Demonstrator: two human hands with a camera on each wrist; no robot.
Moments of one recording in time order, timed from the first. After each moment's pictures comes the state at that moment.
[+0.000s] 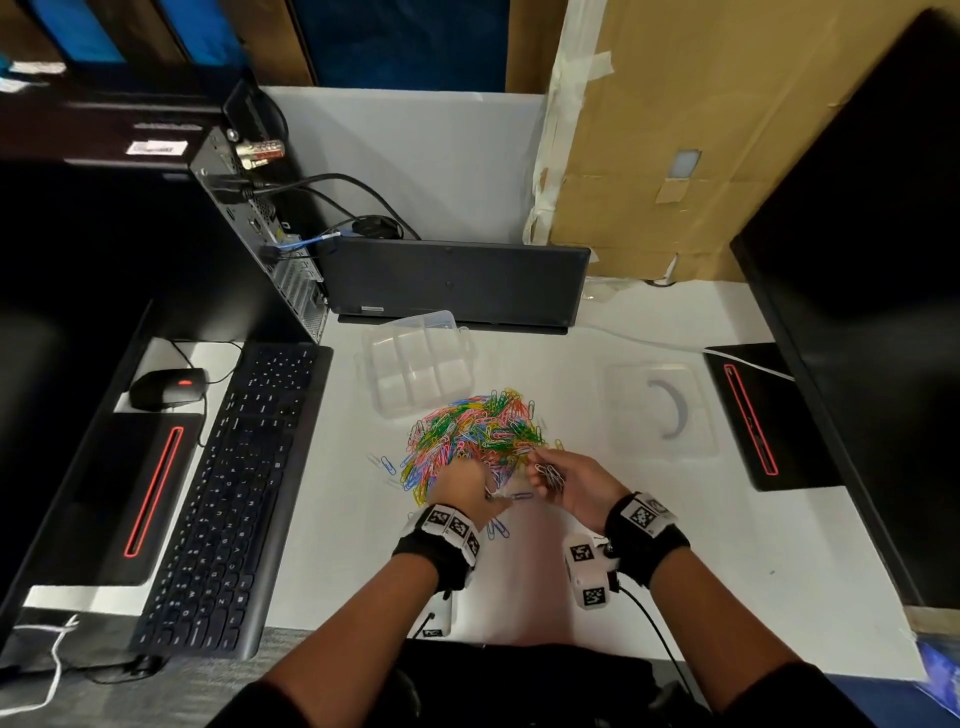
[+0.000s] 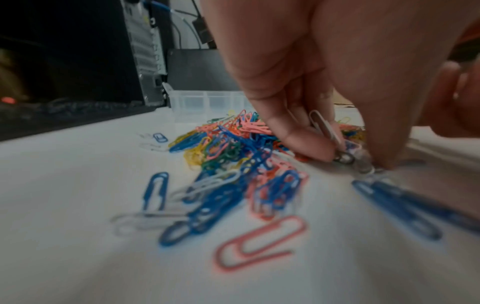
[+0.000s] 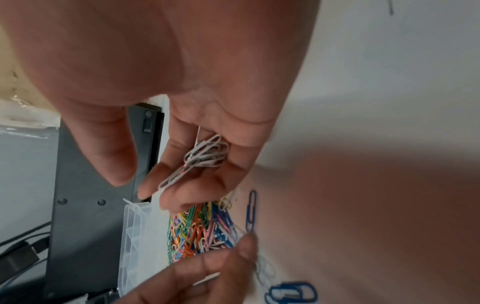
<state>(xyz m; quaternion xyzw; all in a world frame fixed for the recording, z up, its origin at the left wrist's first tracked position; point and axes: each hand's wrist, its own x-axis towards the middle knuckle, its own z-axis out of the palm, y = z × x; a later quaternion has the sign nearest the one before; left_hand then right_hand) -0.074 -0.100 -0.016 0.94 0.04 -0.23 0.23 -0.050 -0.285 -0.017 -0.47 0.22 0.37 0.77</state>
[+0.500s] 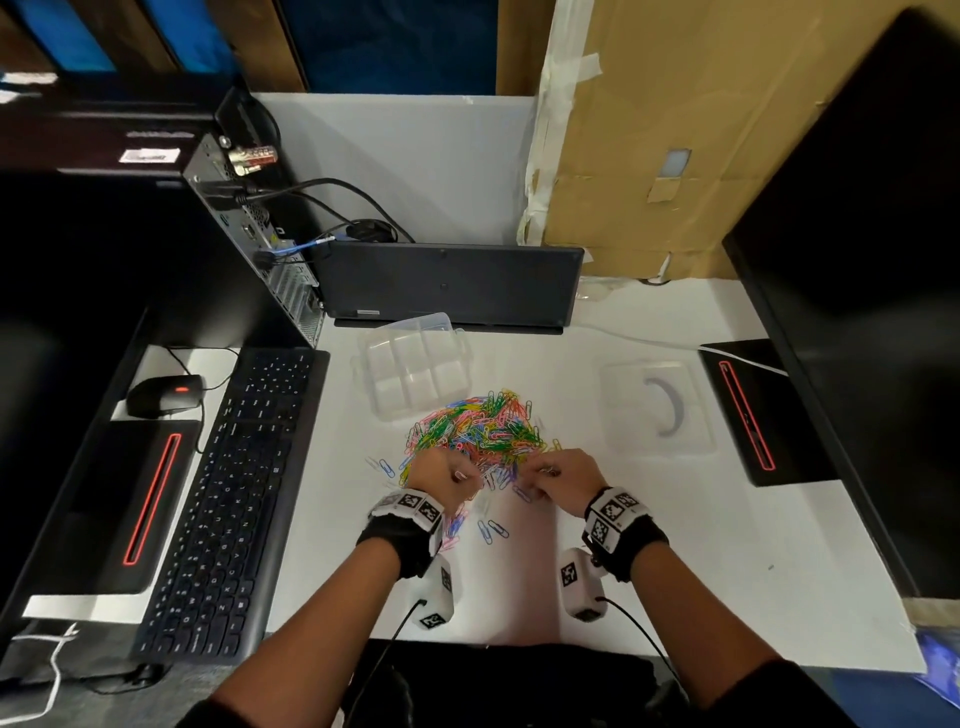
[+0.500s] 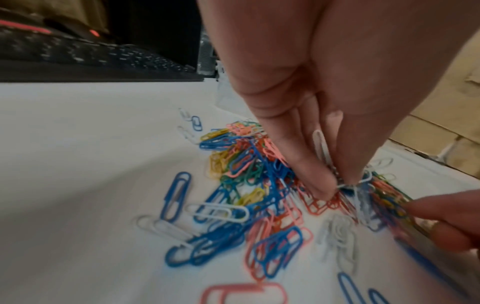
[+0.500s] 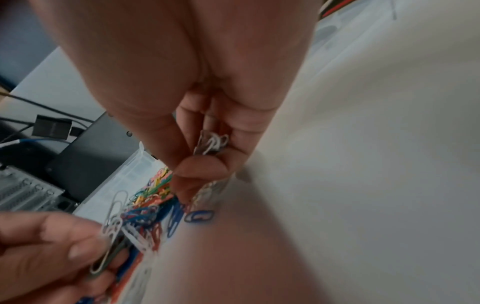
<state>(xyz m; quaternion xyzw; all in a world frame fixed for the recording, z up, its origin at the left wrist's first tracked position) -0.068 -0.067 -0.008 0.89 0.07 -0.20 0.40 -0.050 -0.277 -0.025 -0.84 0.04 0.26 0.48</state>
